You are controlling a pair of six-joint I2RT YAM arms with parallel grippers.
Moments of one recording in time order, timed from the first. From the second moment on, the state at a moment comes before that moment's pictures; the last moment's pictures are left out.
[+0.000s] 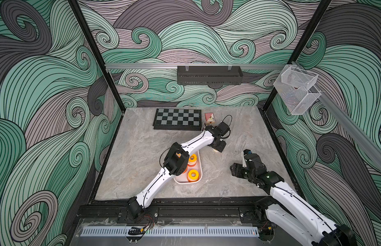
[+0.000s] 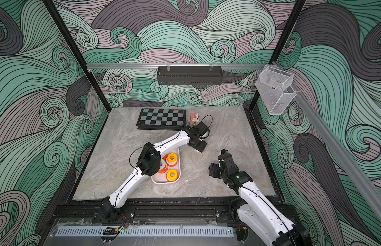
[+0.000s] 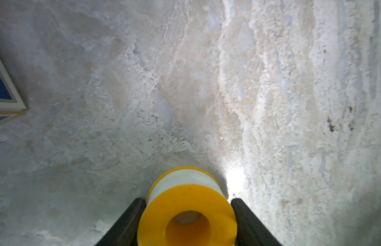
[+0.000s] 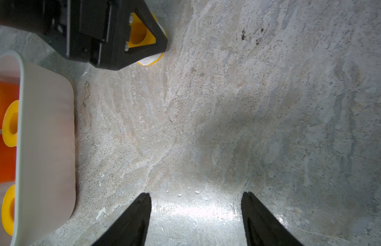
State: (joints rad) left arm -0.85 2.64 2.47 -1.01 -0.02 -0.23; right arm 0.38 0.81 0.42 -0.56 0.02 0.54
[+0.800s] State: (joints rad) left arm -0.89 1.96 1.95 -1.13 -0.14 -0.36; right arm 0.40 0.75 0.41 -0.56 0.02 0.54
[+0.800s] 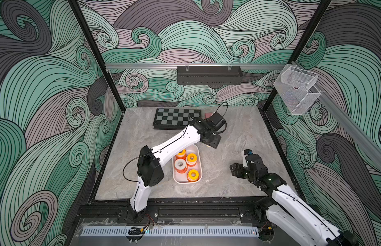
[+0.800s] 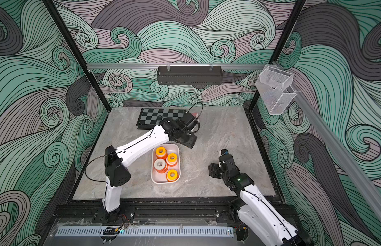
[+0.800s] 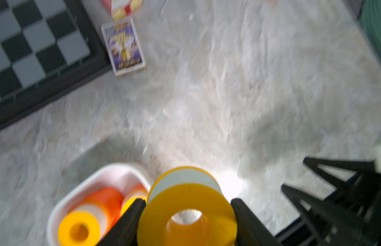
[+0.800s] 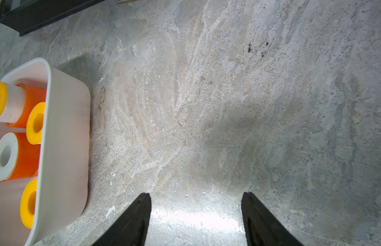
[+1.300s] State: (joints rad) left arm -0.81 1.51 1.20 -0.96 -0.19 -0.45; right arm 0.43 0.75 0.41 -0.56 0.03 0.54
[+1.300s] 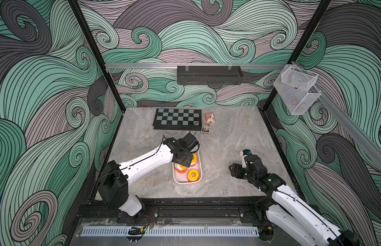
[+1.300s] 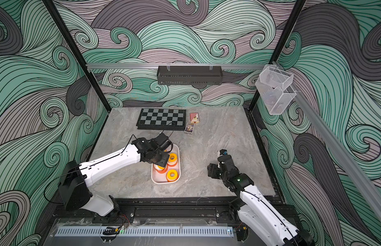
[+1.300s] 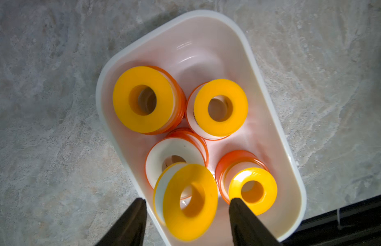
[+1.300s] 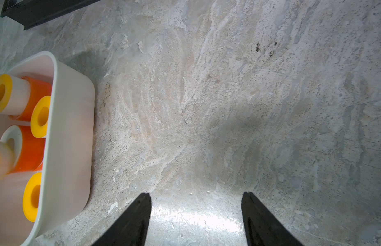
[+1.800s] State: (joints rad) left arm -0.77 1.51 1.17 -0.89 -0.16 -0.47; right arm 0.45 0.74 0.41 -0.56 0.04 0.53
